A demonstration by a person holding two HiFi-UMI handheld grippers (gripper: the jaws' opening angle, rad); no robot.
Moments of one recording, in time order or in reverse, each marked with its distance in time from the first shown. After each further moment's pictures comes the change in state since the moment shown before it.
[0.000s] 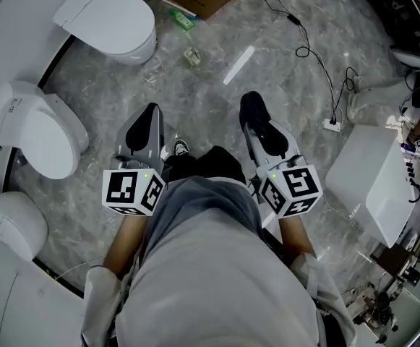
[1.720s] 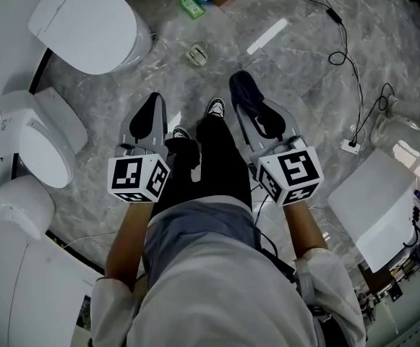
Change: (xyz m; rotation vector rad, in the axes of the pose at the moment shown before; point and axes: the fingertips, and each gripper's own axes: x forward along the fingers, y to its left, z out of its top) left arm 0.389 0.068 -0.109 -0.020 0.230 0.196; right arm 0.336 -0.252 0.020 0.031 0.144 0.229
